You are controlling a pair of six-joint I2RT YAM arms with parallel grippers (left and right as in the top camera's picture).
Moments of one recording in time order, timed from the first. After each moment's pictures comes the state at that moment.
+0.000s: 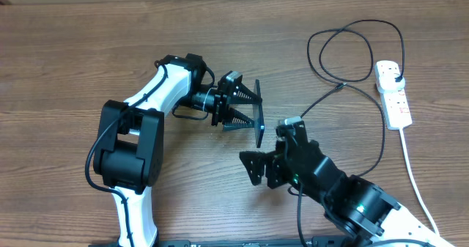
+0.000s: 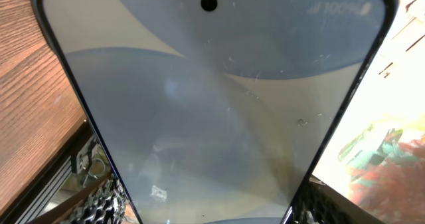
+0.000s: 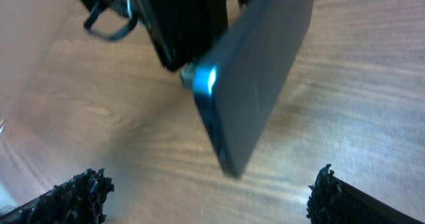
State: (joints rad) left arm -0.28 2.11 1.47 -1.20 1.53 -0.16; right arm 0.87 0.93 0.72 -0.44 0.08 0.64
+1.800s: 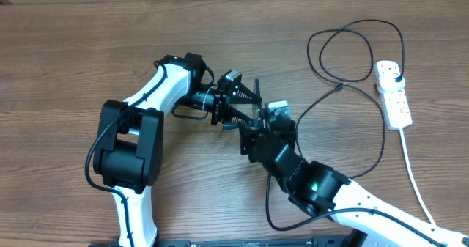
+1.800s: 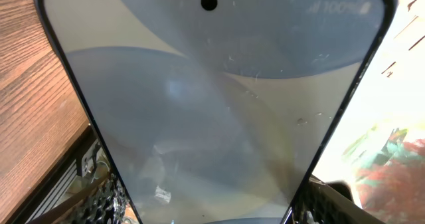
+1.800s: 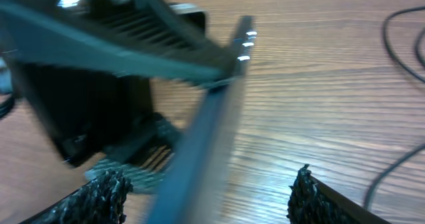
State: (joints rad) left arm -0.27 2.12 1.47 -1.18 1.52 -0.16; right arm 0.93 1.22 0.72 -0.15 0.49 0.56
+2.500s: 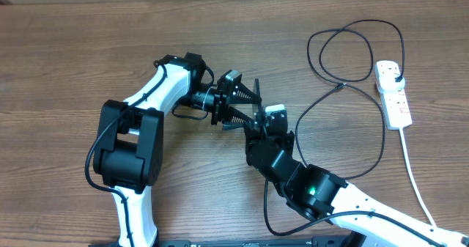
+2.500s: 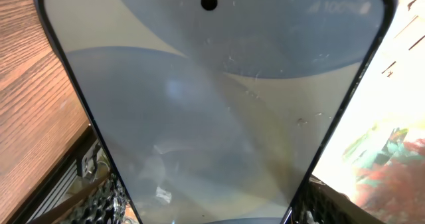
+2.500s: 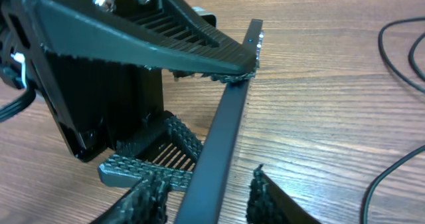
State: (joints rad) left arm -0.27 2.12 1.47 -1.17 1.52 -0.16; right arm 0.96 1.22 0.72 -0.15 0.55 0.56
